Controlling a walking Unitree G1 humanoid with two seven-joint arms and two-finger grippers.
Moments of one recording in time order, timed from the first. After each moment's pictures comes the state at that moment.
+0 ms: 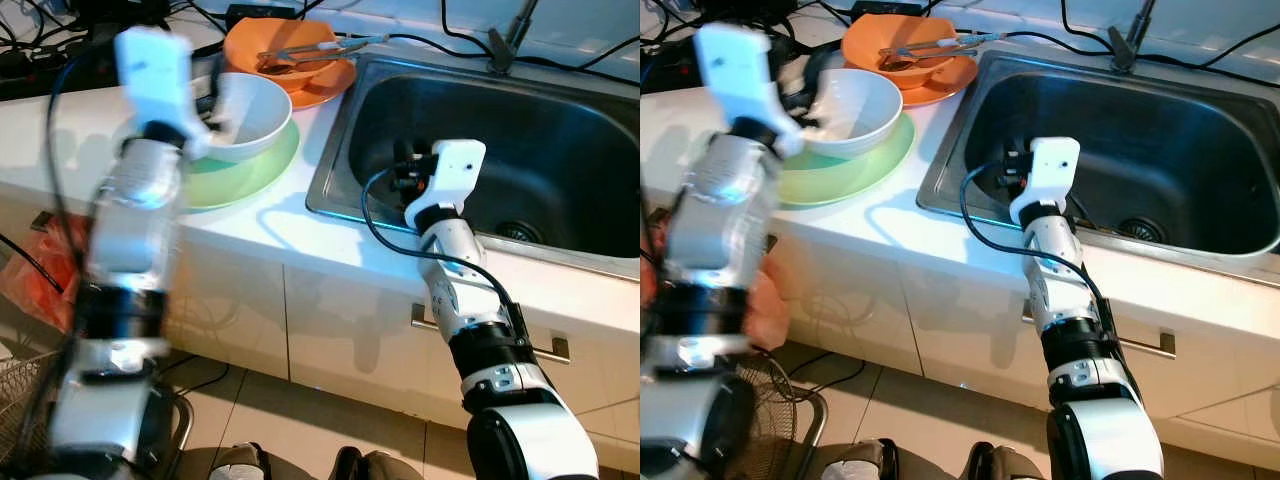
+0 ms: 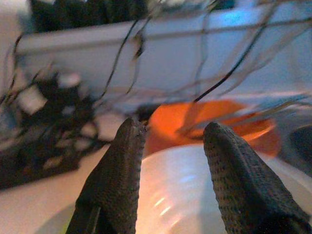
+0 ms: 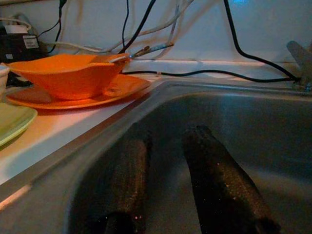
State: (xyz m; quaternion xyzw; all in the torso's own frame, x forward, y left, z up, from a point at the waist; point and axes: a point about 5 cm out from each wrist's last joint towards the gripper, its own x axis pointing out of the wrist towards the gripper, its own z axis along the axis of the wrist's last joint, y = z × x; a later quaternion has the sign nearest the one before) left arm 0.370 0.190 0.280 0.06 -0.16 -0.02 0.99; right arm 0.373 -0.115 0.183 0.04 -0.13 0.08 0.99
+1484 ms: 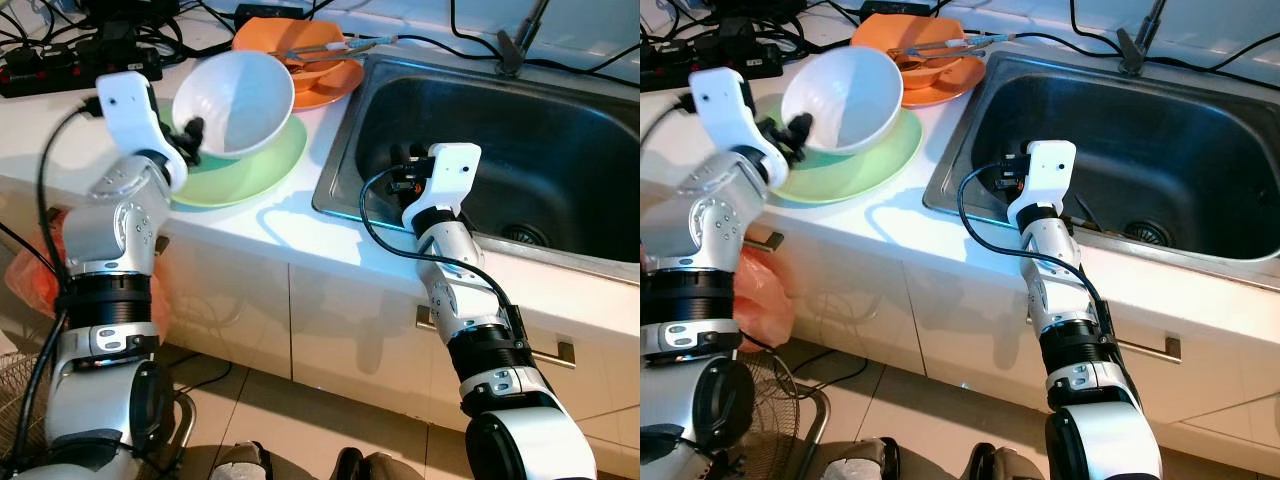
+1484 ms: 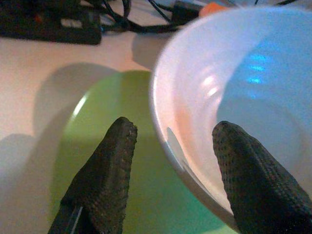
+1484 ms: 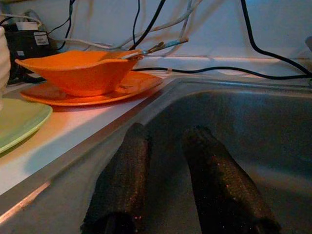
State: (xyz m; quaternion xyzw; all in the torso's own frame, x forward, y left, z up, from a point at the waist) left arm 0.379 0.206 0.246 -0.10 0.03 0.01 0.99; right arm 0.372 -0.112 0.182 0.04 -0.12 0.08 0.99
